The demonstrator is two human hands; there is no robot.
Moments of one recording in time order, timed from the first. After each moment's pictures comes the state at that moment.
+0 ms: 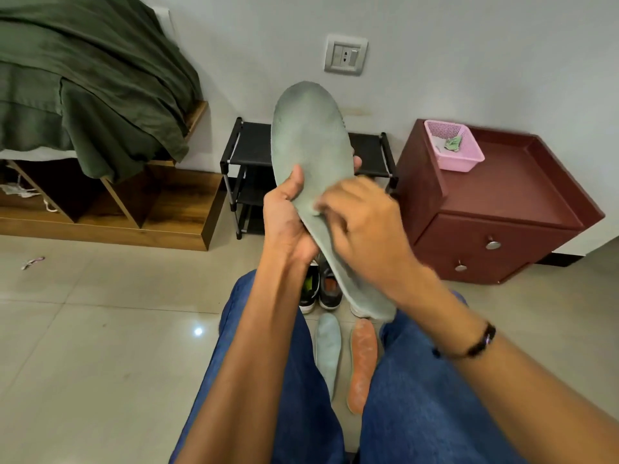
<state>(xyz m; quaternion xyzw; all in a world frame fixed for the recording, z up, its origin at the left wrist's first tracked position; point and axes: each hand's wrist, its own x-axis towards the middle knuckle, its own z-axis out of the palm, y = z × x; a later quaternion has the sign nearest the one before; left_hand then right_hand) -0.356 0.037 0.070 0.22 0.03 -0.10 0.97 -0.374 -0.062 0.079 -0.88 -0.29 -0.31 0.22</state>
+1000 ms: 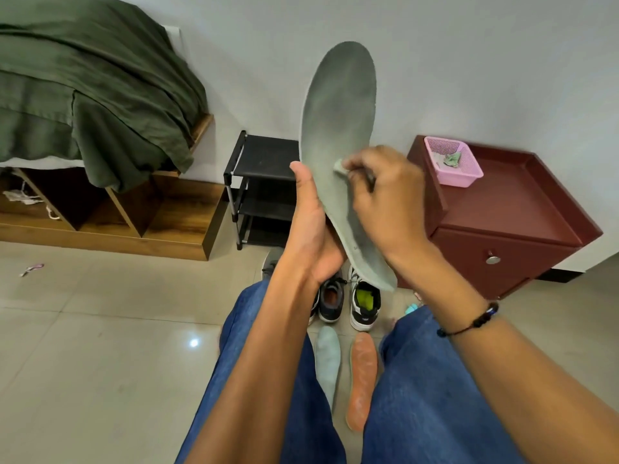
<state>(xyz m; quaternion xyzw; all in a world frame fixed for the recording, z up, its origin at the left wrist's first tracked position) -0.355 0.022 0.072 0.31 -0.05 -0.11 0.94 -0.346 -0.059 0.109 -0.87 -0.17 -0.35 0.31</state>
